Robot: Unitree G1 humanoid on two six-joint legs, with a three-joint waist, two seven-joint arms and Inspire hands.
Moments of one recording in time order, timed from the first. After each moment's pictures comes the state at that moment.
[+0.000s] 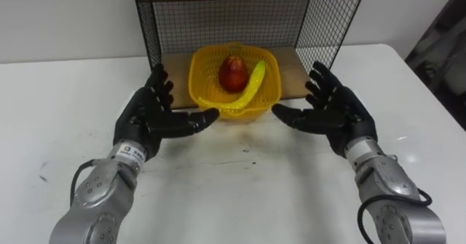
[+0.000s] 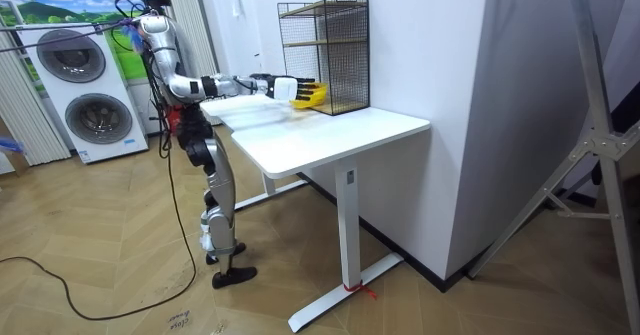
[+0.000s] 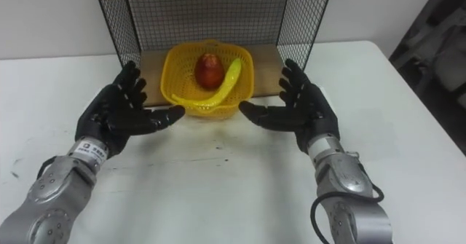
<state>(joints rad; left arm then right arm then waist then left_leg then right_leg) 0.03 0.20 -0.05 -0.06 -0.47 0.22 -0.07 -0.03 -0.26 0.02 0.05 0.43 0.17 0.06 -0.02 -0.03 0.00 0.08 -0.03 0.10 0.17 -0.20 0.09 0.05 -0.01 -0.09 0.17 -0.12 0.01</state>
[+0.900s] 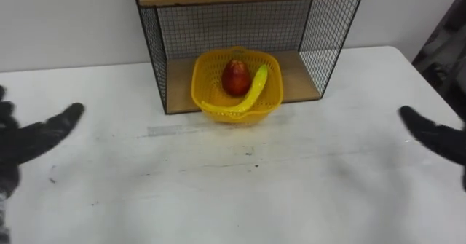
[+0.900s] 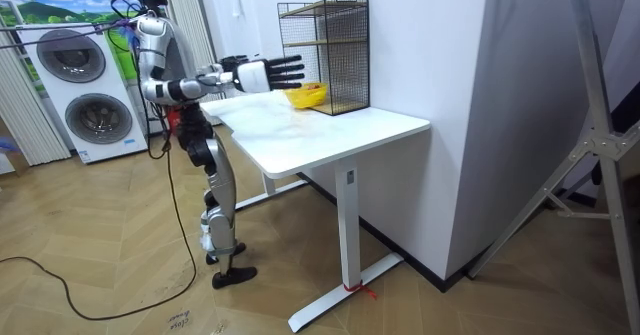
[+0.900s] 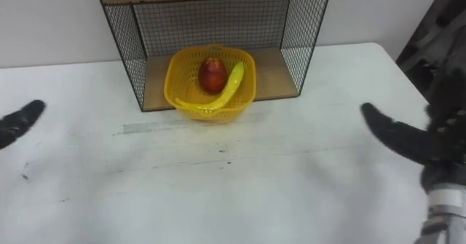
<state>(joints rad) 0.34 0.22 0.60 -0.35 -0.50 0.02 0.19 0.34 -0.26 -0.53 -0.28 0.42 0.00 -0.28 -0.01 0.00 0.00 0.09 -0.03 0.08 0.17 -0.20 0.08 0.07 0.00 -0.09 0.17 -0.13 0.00</state>
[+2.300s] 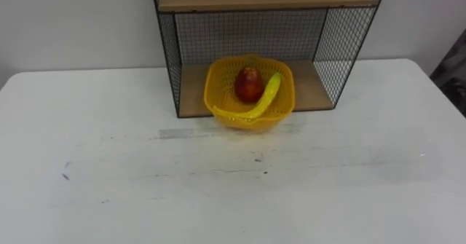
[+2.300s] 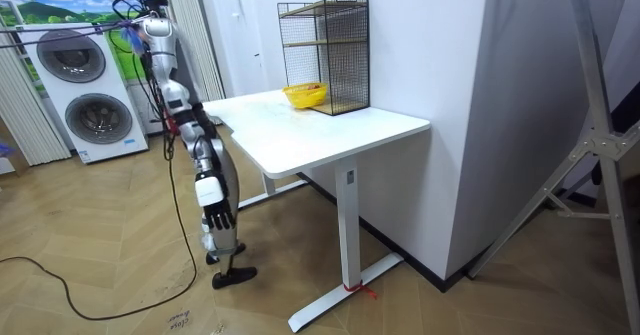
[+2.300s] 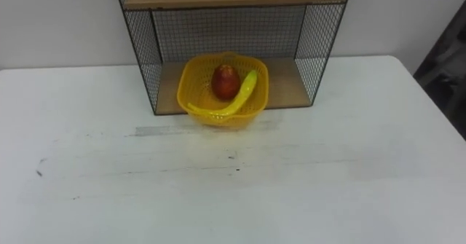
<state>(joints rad) 0.22 0.18 0.21 1.14 -0.04 0.04 0.18 0.17 -0.23 -0.16 1.28 0.23 0.05 -0.24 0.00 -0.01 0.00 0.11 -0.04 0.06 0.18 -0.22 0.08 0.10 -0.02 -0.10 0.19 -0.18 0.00</state>
